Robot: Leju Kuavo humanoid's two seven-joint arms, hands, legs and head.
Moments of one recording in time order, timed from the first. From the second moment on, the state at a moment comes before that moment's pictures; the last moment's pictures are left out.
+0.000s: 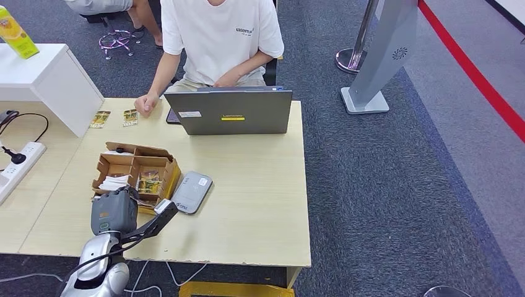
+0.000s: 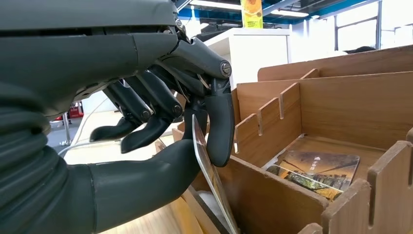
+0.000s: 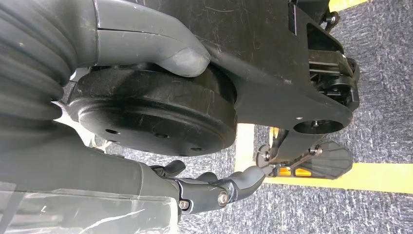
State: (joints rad) left arm -0.10 0.16 -0.18 -1.21 -1.28 0.27 0.15; right arm -0.05 0.14 -0.16 -0.18 0.19 -0.07 0.06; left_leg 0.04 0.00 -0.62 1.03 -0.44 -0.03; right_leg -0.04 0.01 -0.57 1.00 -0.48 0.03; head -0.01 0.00
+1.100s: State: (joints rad) left arm -0.03 0.23 -0.24 -1.69 -1.25 0.35 0.08; right arm -0.05 0.14 -0.23 -0.18 0.20 -0.09 0.04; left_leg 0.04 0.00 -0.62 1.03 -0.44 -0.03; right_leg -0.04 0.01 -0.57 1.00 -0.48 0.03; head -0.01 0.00
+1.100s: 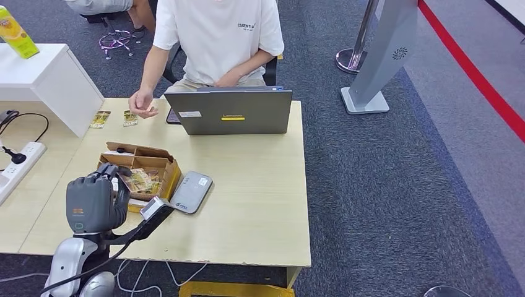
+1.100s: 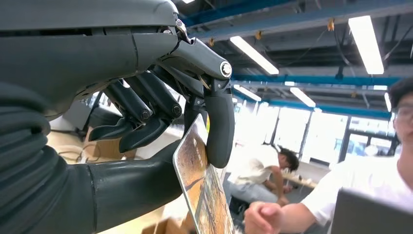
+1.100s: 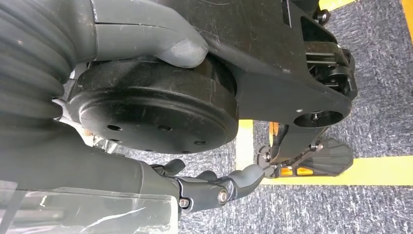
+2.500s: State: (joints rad) left arm -0.49 0.32 -0.17 -1.15 -1.17 0.52 -0.01; right arm -0.06 0.14 -0.25 -0.18 0.27 -0.09 0.09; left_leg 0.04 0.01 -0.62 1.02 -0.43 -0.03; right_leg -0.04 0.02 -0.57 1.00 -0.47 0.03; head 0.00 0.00
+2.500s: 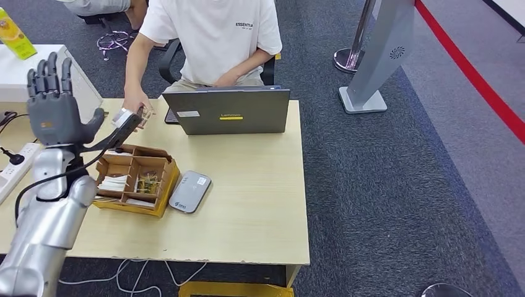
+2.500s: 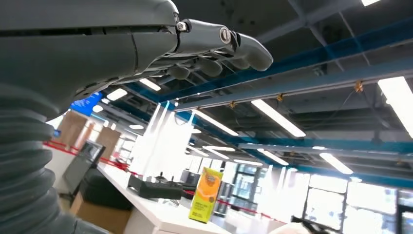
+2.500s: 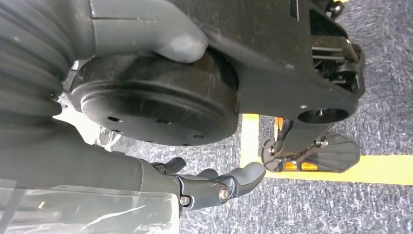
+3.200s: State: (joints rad) left arm 0.02 0.21 1.31 -1.61 -0.36 -0.40 -0.61; right arm -0.05 0.14 -0.36 -0.18 0.26 -0.12 0.07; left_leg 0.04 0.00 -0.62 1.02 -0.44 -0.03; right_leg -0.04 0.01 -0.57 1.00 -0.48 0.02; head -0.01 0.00
